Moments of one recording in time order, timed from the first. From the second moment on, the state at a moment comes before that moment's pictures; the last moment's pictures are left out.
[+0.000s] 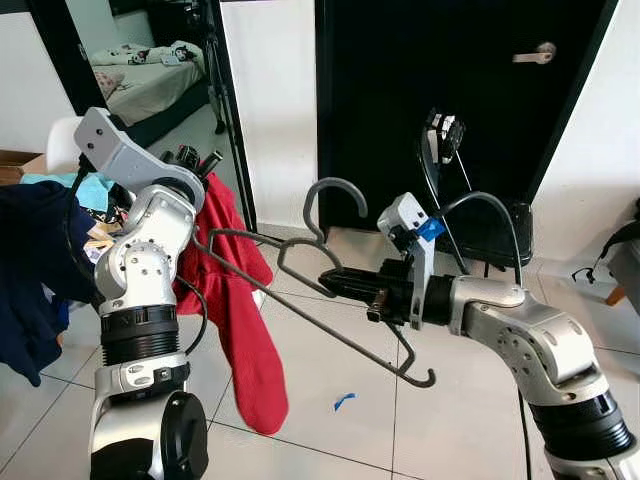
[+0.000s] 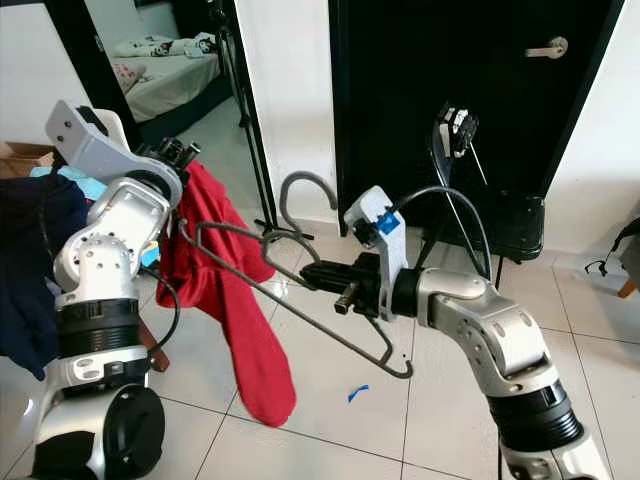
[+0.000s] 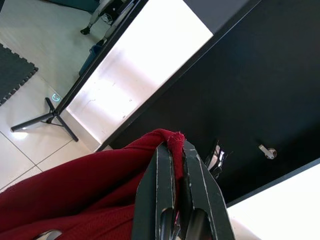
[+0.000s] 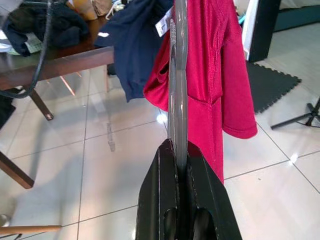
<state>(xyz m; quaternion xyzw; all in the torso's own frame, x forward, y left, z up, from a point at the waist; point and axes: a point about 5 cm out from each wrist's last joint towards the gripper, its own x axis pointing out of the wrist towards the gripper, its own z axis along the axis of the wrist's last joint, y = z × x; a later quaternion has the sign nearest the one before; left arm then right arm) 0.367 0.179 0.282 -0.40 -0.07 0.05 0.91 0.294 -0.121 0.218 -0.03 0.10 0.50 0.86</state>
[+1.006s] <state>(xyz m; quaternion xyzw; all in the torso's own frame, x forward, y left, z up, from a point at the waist) 0.367 0.176 0.281 -0.41 -0.07 0.04 0.91 0.300 -0.126 0.216 -0.04 0.11 0.47 0.87</state>
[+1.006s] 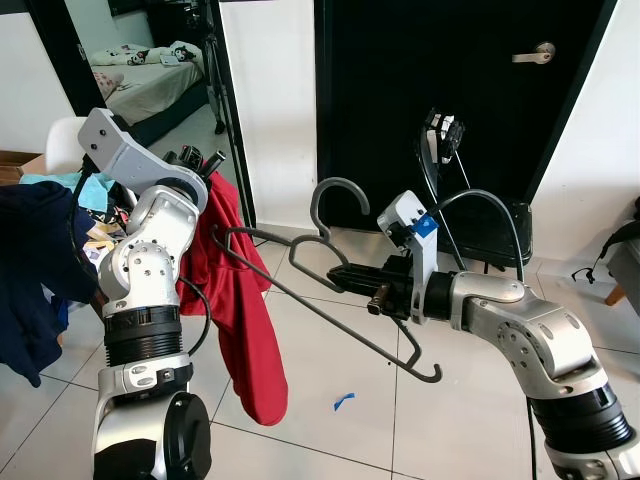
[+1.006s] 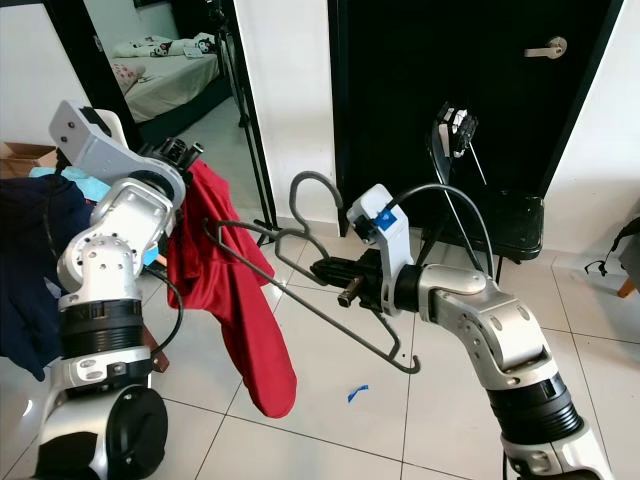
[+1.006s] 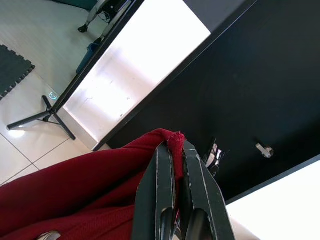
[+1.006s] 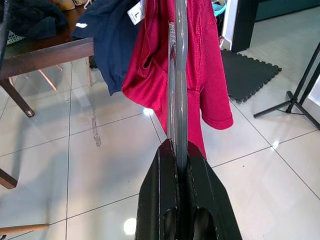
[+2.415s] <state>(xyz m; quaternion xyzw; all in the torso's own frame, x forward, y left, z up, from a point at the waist) 0.354 0.109 0.278 -0.40 -0.02 -0.10 0.91 0.336 -0.078 0.222 -0.04 0.11 0.43 0.89</state>
